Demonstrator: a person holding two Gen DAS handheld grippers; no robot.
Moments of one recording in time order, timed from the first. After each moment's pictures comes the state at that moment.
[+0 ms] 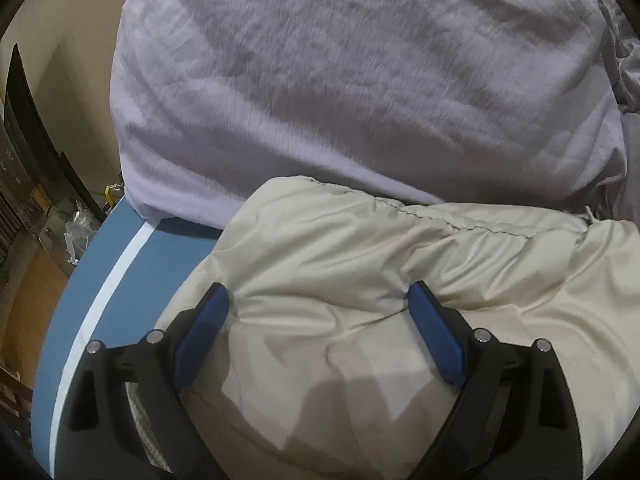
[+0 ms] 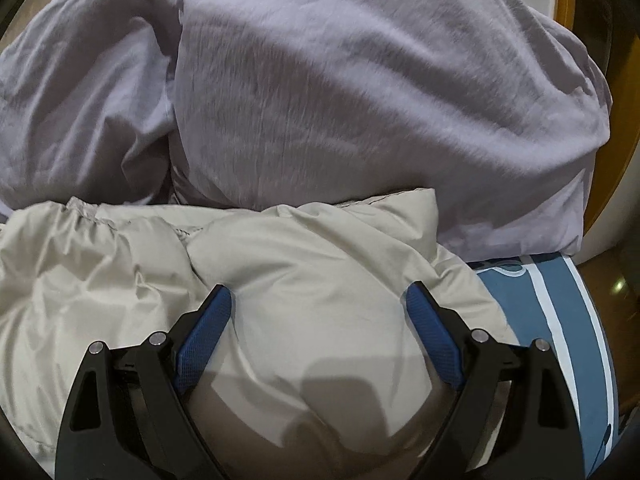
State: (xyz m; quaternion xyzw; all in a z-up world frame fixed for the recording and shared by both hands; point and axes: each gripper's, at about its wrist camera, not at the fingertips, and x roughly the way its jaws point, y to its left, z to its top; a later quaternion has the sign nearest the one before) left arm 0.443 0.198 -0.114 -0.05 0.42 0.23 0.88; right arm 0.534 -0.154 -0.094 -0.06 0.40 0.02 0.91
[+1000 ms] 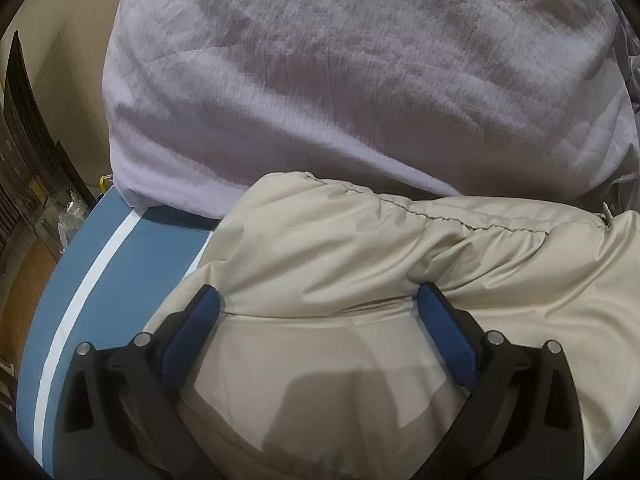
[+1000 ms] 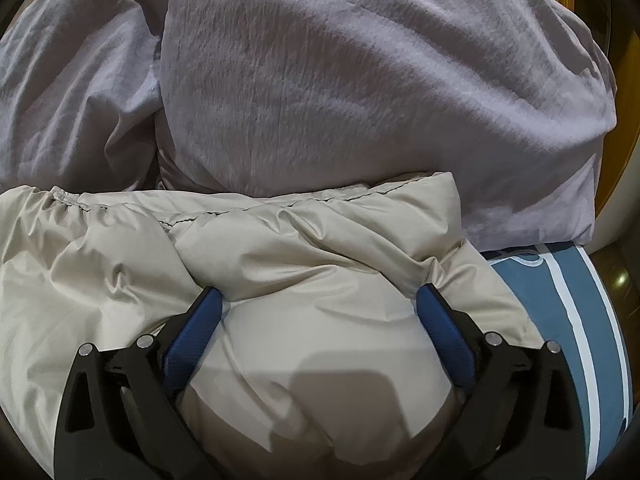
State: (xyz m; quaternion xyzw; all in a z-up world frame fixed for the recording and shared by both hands) left arm 0.449 0.212 -0.130 -0.06 0.42 0.23 0.88; right arm 0.541 -0.161 -0.120 -0.05 0.41 0.02 0.91
